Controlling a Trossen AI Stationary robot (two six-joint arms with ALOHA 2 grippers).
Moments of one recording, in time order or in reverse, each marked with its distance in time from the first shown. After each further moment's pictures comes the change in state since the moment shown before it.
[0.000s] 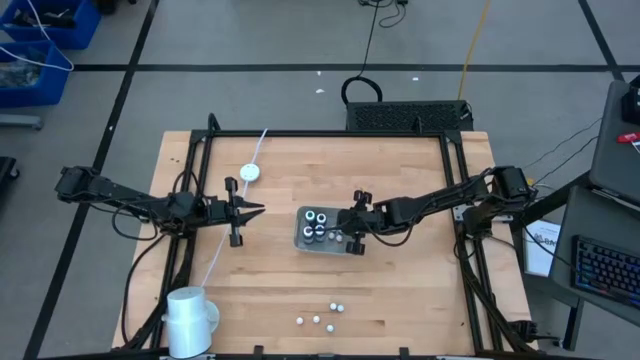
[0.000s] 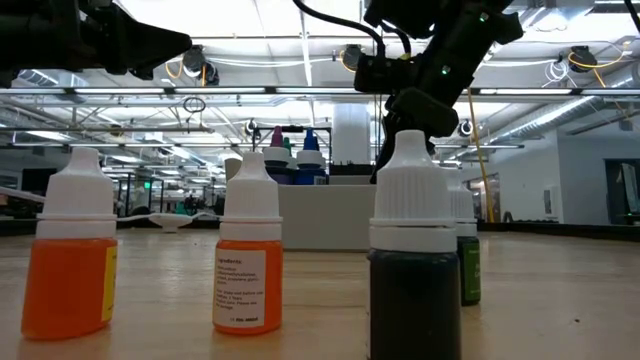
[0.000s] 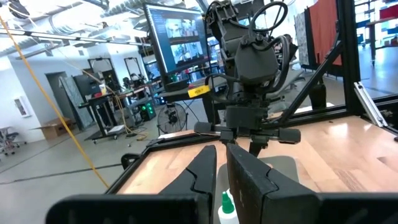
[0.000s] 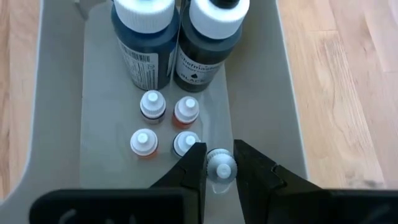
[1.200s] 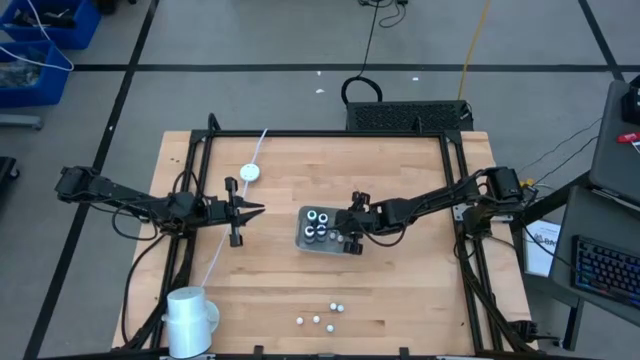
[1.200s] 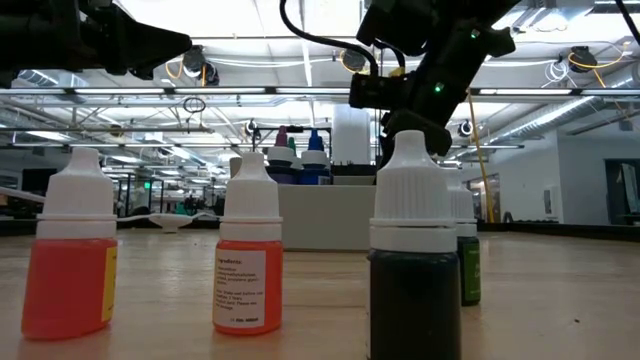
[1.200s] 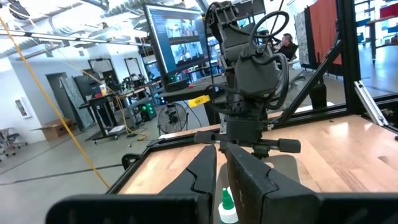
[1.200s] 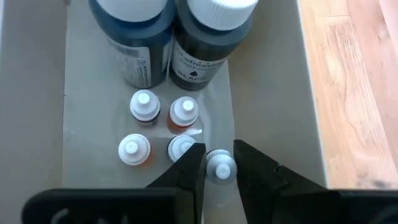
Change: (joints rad) left arm 0.000 0.000 0.000 0.000 0.000 0.006; right arm -0.012 0.061 0.000 0.016 0.000 0.002
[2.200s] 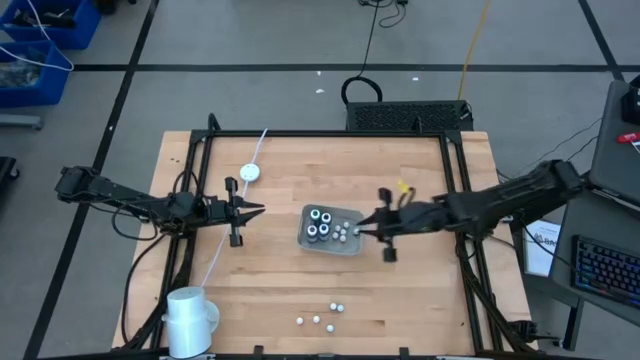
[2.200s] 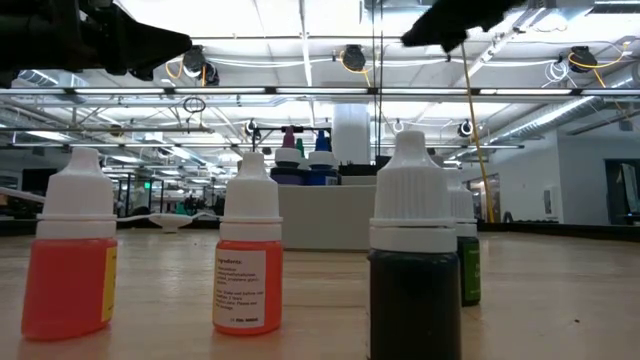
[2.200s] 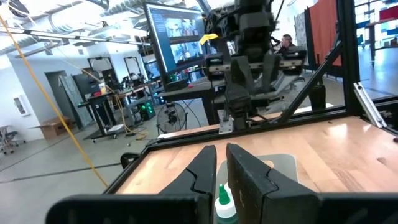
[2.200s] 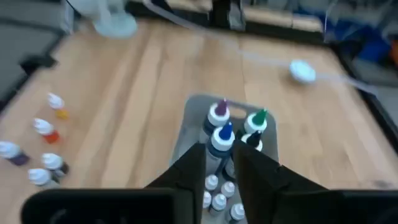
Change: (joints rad) left arm 0.000 0.000 0.000 -0.001 0.000 -0.014; right arm 0.137 -0.566 -0.199 0.189 -0.058 -0.159
